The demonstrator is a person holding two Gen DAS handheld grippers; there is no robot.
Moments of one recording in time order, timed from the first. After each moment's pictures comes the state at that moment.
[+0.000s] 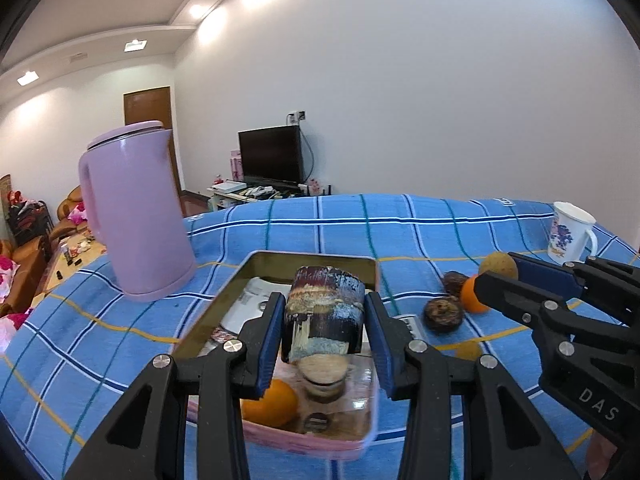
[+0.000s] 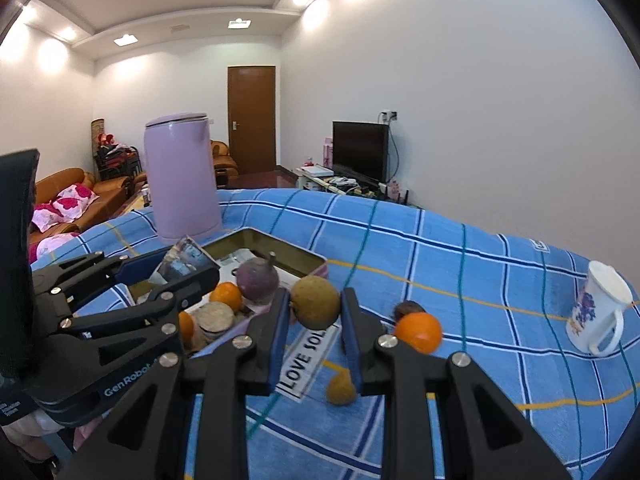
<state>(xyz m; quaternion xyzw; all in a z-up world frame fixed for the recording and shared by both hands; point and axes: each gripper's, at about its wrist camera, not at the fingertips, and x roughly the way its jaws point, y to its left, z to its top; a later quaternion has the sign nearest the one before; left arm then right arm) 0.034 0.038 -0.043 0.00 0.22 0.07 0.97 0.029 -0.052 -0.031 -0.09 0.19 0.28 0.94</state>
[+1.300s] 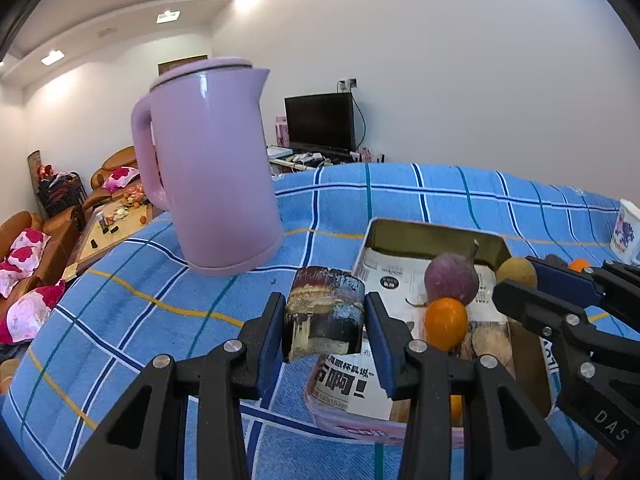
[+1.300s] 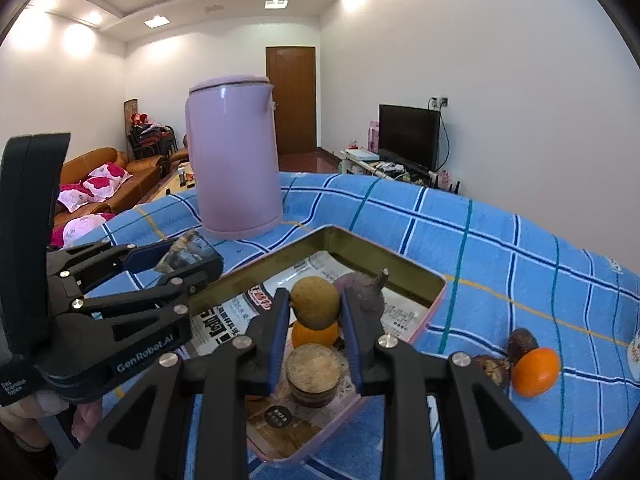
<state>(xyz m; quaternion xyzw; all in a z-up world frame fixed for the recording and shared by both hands) 0.050 0.135 -0.060 -0.01 0.27 0.14 0.95 0.053 0.051 -0.048 -0.10 0.23 0.34 0.91</state>
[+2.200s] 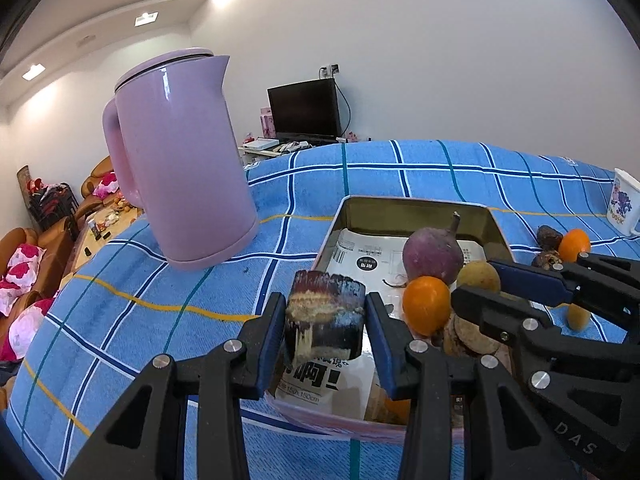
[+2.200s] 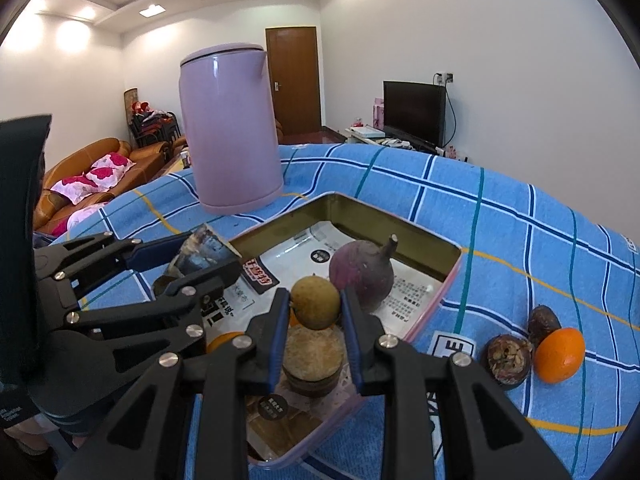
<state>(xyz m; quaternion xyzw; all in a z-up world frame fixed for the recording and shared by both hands) 0.060 0.115 -0.071 0.02 0.30 0.12 0.95 0.065 0.052 -0.065 -0.10 0.27 0.35 0.89</state>
